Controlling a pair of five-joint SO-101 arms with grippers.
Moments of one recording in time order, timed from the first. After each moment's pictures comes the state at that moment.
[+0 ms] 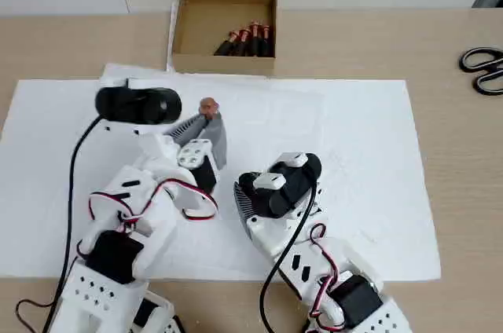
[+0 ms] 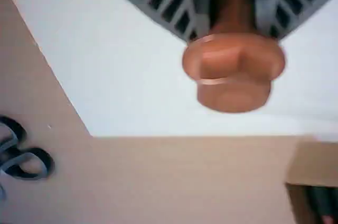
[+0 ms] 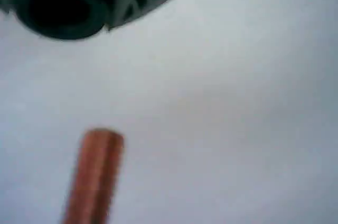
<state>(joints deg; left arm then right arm) 21.9 -63.8 53.1 42.7 26.9 -39.7 -96.7 84.7 40.1 -5.7</state>
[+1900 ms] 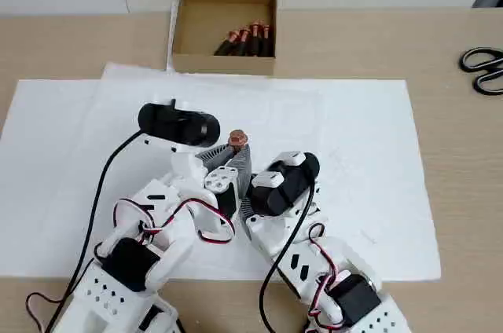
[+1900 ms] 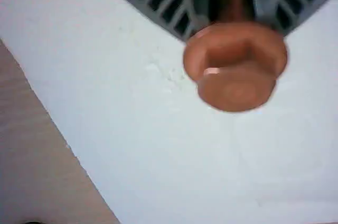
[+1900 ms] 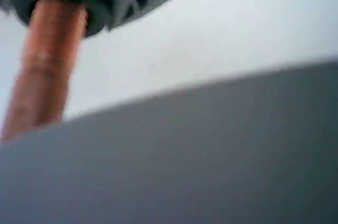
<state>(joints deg) 28.4 -65.3 59.7 44.6 25.7 -39.4 -96.6 85.0 39.8 -6.3</state>
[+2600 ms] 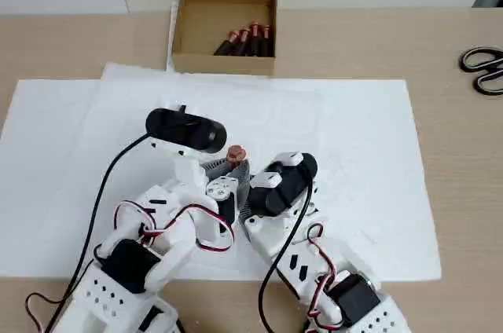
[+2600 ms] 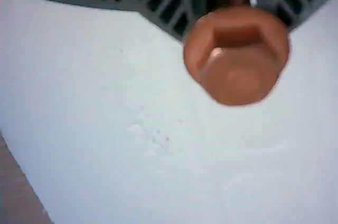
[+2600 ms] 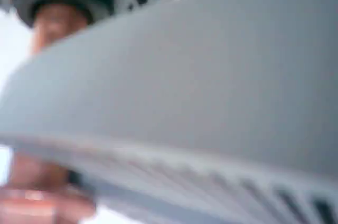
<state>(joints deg) 28.7 -65.3 59.4 52.3 25.5 -39.4 -96.5 85.1 39.8 -6.3</state>
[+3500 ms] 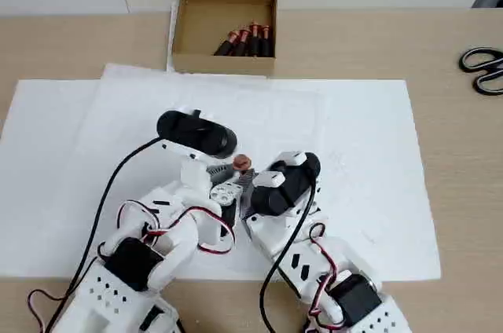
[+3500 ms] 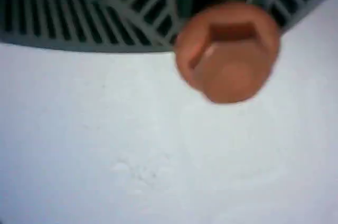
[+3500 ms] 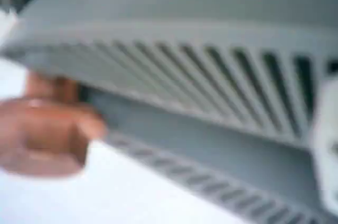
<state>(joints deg) 29.9 -64.8 59.7 54.0 22.1 -39.0 -96.5 85.0 39.8 -6.3</state>
